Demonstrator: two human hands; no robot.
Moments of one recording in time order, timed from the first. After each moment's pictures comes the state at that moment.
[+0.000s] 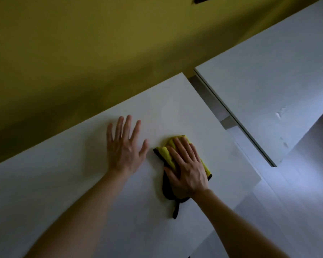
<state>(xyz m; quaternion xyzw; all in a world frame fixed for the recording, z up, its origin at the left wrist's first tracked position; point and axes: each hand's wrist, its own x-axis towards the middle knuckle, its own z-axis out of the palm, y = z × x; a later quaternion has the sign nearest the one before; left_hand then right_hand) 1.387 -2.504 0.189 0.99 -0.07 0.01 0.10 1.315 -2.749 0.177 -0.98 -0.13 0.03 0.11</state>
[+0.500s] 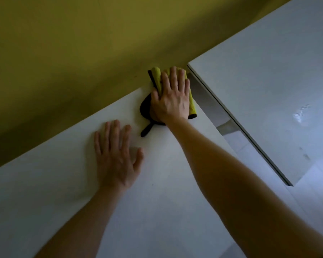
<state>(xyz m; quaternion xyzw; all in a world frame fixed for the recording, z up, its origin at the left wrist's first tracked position) 1.410 -2.556 0.151 1.00 -0.03 0.06 0.06 1.576 -2.737 0.165 -0.99 0.05 0.01 0.12</state>
